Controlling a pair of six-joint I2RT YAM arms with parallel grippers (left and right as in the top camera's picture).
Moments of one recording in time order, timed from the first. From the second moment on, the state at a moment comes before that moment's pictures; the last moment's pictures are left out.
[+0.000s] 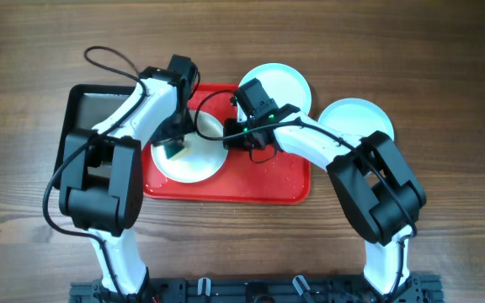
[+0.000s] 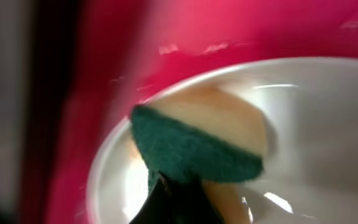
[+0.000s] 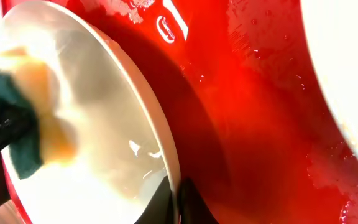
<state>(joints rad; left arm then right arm) -0.25 2.03 1.41 -1.04 -0.23 -0.63 0.61 2.06 1.28 -0.32 -0.37 0.63</state>
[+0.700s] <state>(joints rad) -0.22 2.03 1.40 -0.99 0.50 -0.18 0.61 2.06 1.28 -0.33 -0.37 0.62</state>
